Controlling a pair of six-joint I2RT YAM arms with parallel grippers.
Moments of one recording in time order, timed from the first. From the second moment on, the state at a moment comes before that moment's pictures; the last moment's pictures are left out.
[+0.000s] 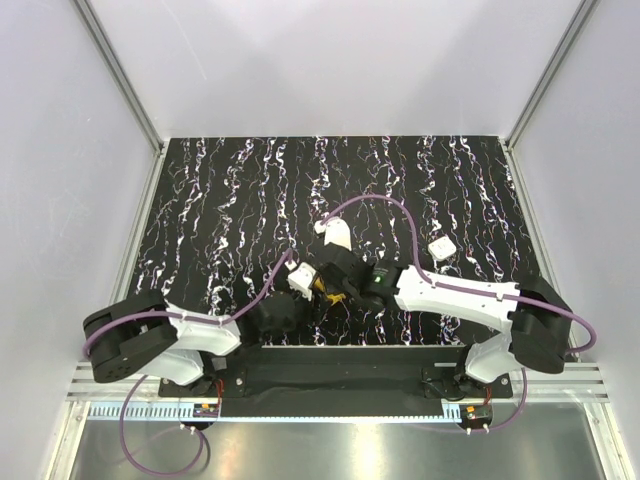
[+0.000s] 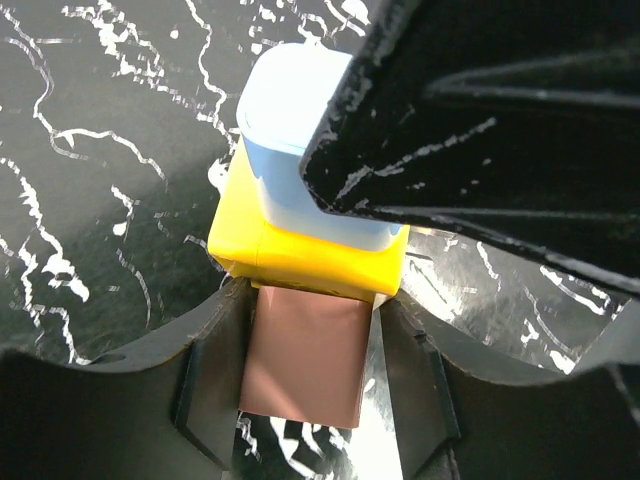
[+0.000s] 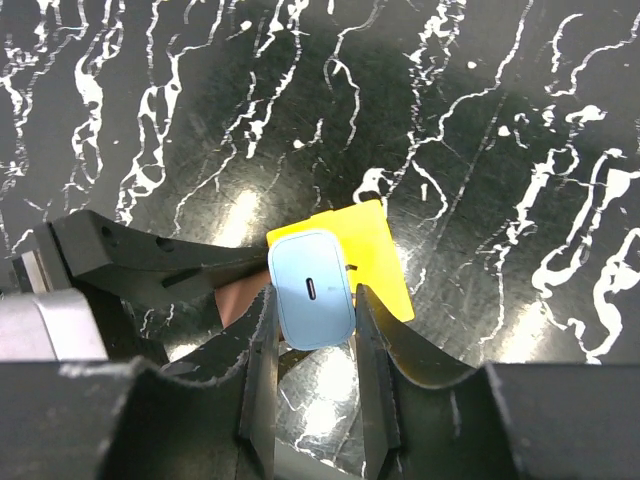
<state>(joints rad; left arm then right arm) -1.09 1.36 0.25 0.76 -0.32 -0.33 1.12 1.48 1.07 -0.40 0.46 0.56</state>
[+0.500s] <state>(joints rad) -1.10 1.31 0.25 0.75 -0.32 -0.33 1.02 1.37 0.97 -0.30 0.33 0.58</state>
